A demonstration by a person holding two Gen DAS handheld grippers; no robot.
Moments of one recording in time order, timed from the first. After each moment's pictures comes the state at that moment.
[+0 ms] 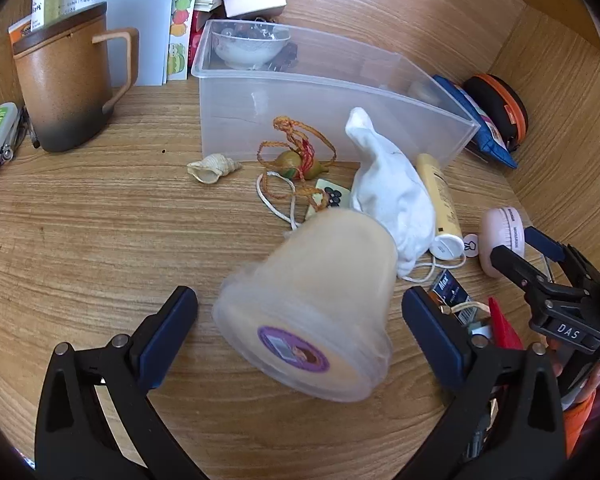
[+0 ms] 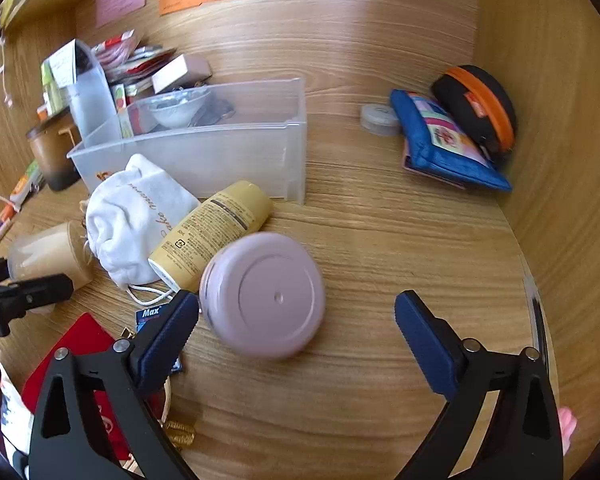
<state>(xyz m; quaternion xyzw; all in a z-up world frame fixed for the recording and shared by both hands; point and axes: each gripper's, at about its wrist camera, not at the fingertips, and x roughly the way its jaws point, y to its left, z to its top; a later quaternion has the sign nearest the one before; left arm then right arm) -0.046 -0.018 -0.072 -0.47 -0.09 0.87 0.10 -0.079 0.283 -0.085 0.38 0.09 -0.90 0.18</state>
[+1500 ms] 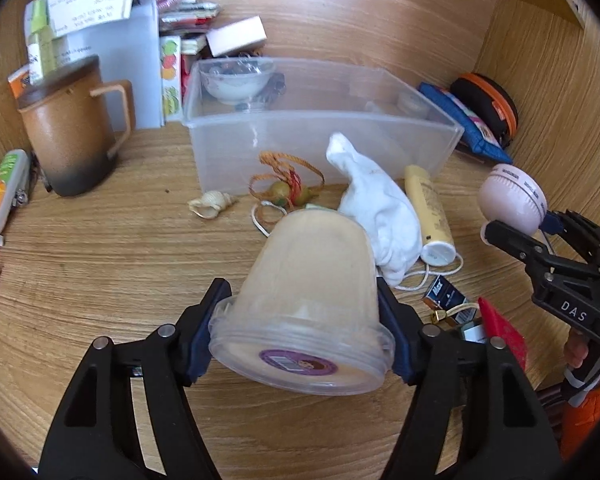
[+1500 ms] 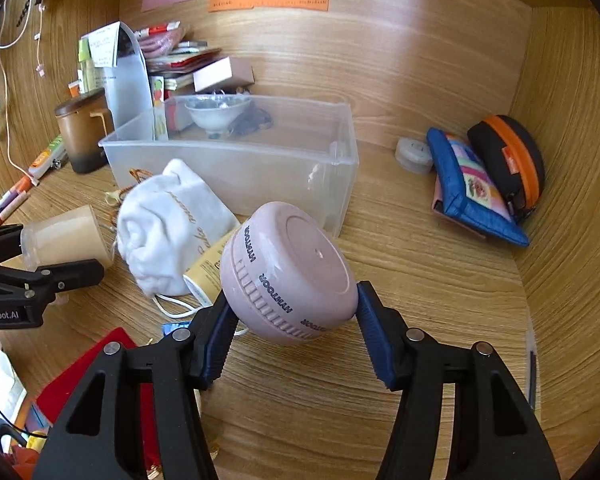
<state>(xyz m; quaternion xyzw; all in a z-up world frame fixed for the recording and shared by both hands) -0.037 -0.008 -0.057 -0.42 -0.04 0.90 0.10 -0.072 0.253 -0.070 0.34 0.14 -0.90 0.21</state>
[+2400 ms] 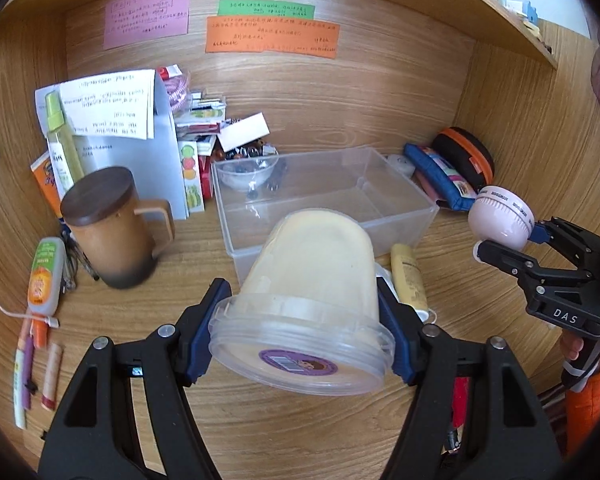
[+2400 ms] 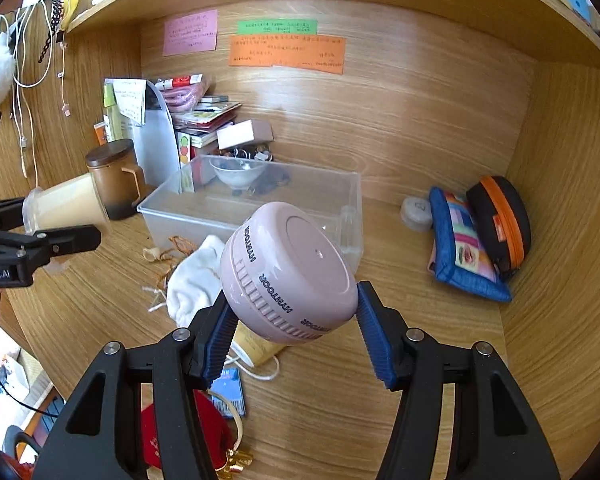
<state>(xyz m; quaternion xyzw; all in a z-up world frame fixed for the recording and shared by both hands) -0.040 -0.037 0.031 -0.36 -0.01 0.93 0.12 -0.064 0.243 -0.002 0.30 0.13 -0.91 0.24</state>
